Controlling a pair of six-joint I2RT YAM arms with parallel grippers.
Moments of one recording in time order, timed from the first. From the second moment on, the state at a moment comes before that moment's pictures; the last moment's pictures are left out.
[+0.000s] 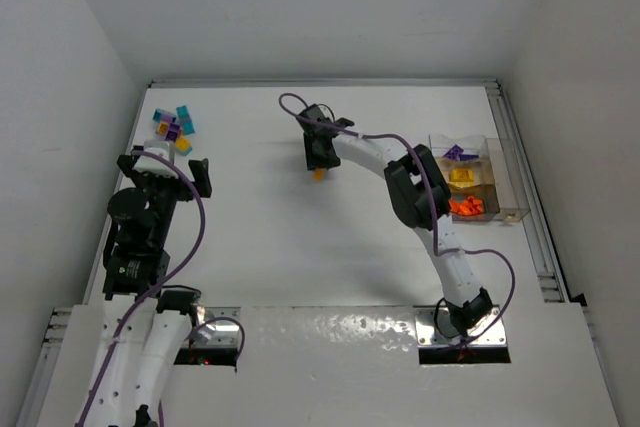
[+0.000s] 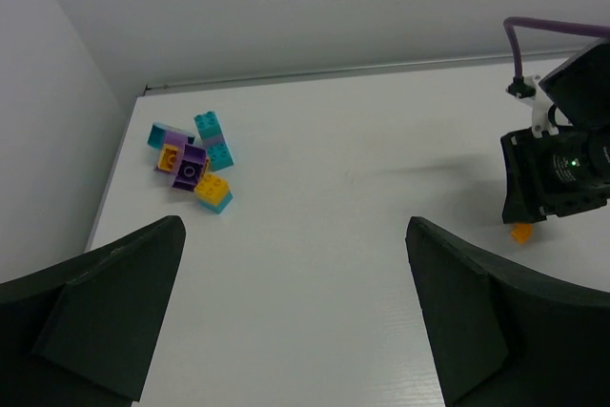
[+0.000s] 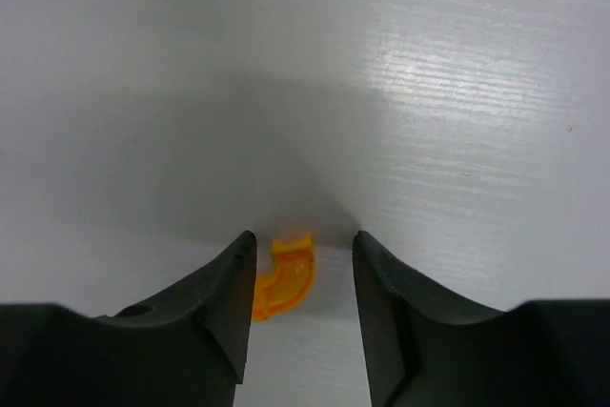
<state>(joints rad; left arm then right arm) -0.02 0.50 0.65 -0.22 0.01 0.05 0.64 2.39 1.90 -0.60 0.23 0.43</state>
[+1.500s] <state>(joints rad) -0.02 0.48 0.65 -0.20 -0.03 0.06 -0.04 1.70 1.19 -0.50 0.43 0.45</state>
